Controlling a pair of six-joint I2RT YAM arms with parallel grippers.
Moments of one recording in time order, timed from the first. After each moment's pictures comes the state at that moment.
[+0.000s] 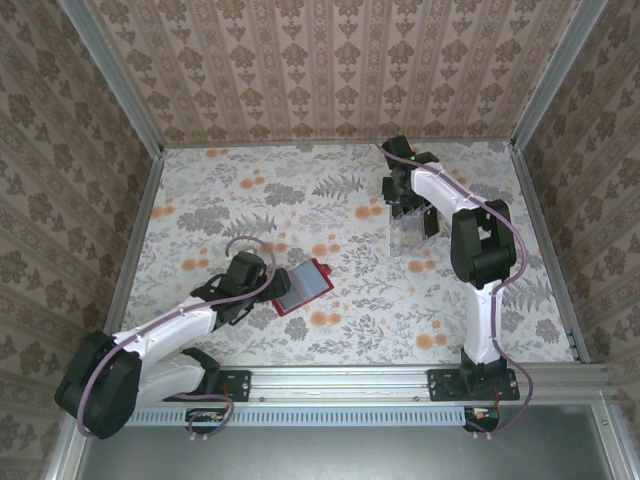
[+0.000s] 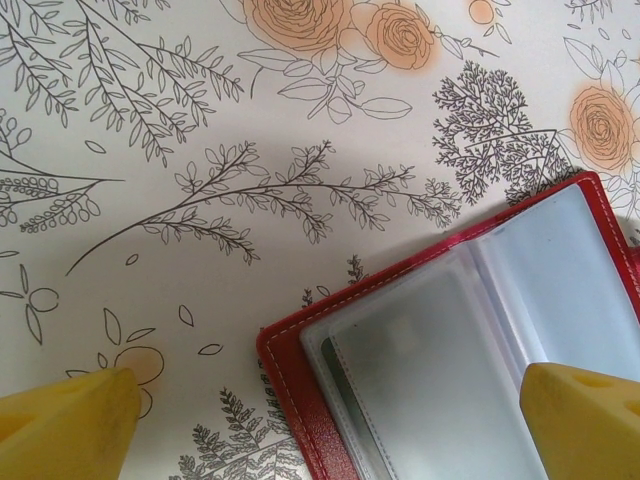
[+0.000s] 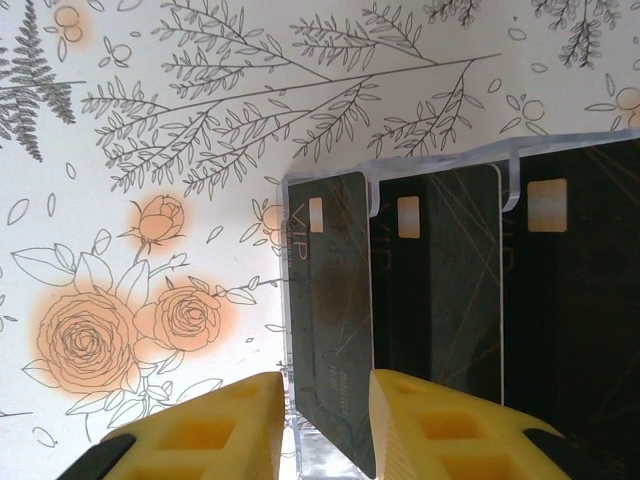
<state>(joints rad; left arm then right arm) -0.61 1.09 0.40 -0.21 -0.10 -0.73 0.27 2.11 1.75 -0.82 0.19 0.38</state>
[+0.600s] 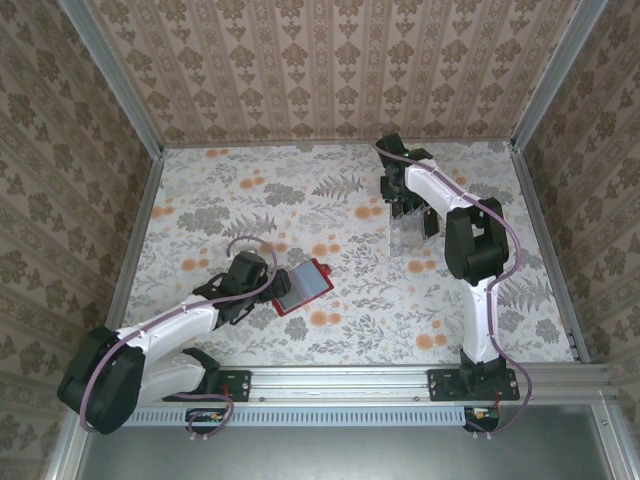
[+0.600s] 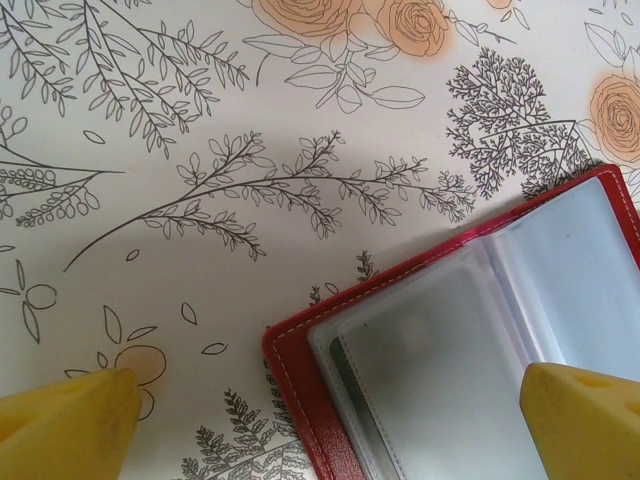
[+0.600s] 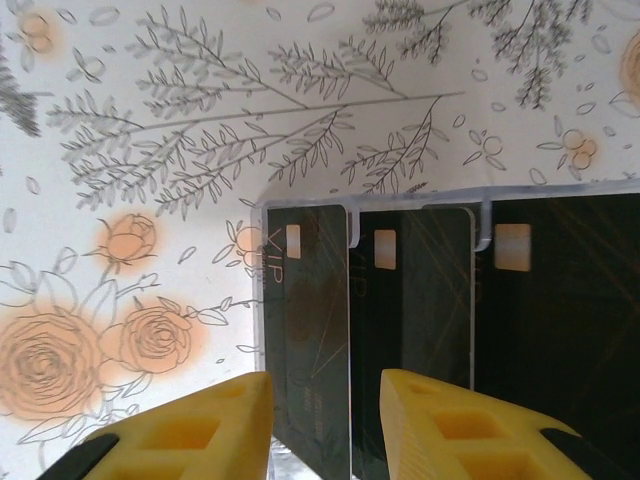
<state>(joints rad) -0.61 1.12 0.41 -0.21 -0.10 -0.73 0.29 2.18 1.84 -0.88 0.29 0.34</state>
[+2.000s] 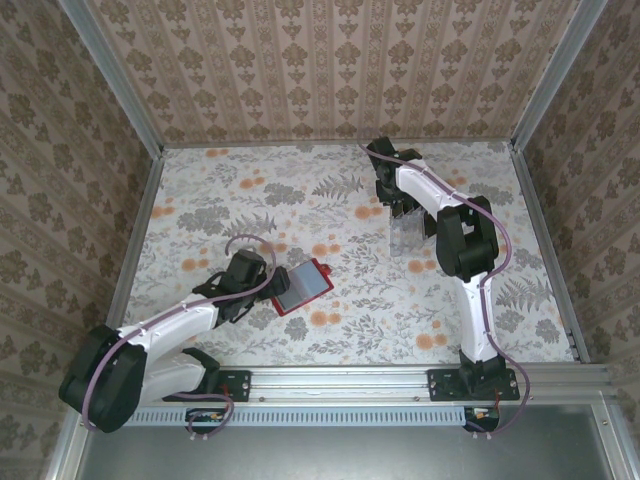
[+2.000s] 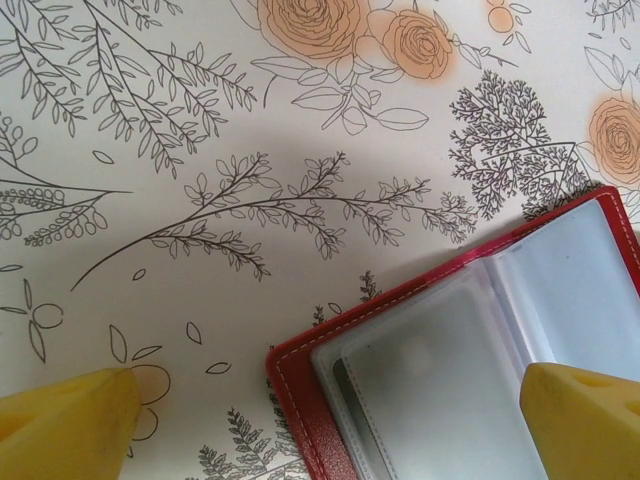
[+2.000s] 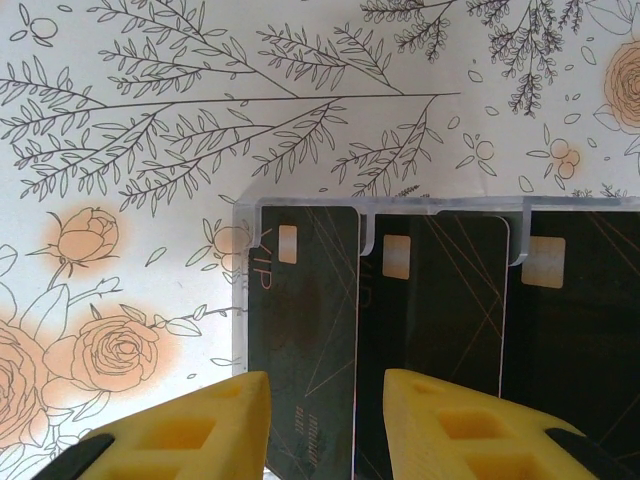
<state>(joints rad) -0.59 1.13 0.41 -0.19 -0.09 -0.72 0.32 2.24 1.91 -0.94 0.39 0.30</state>
